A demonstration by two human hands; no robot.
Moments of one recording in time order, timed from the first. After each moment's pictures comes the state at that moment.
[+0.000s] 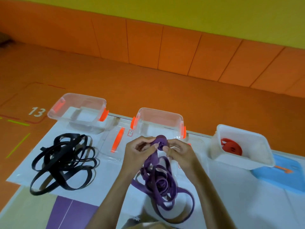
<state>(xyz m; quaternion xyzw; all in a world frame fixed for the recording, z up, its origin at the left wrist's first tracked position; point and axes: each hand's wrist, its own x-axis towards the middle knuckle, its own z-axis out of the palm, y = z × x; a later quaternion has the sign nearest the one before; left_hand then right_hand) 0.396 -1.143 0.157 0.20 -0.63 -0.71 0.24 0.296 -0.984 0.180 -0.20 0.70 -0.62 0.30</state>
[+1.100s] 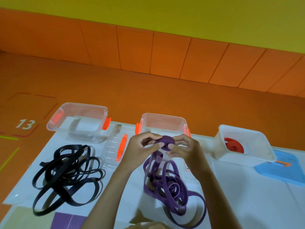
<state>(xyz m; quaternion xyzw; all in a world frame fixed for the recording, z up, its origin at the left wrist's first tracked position) 0.393 -1.218 0.171 0.08 -0.71 -0.68 0.16 0.306 -1.027 0.188 -0.16 0.67 -0.68 0.24</state>
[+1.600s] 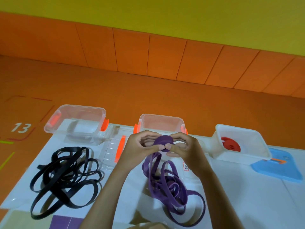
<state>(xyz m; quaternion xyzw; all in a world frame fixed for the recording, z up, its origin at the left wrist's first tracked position) 0.400 -1.218 0.186 0.06 -0.68 -0.72 0.13 0.310 -1.026 0.197 -0.23 0.70 -0.64 0.22</state>
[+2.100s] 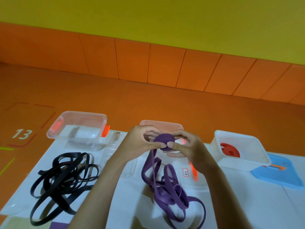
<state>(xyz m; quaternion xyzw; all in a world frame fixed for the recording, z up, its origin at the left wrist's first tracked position) 0.385 -1.233 0.235 0.01 -0.78 -0.62 0.08 0.300 -1.025 0.235 -0.24 0.66 -0.66 0.27</state>
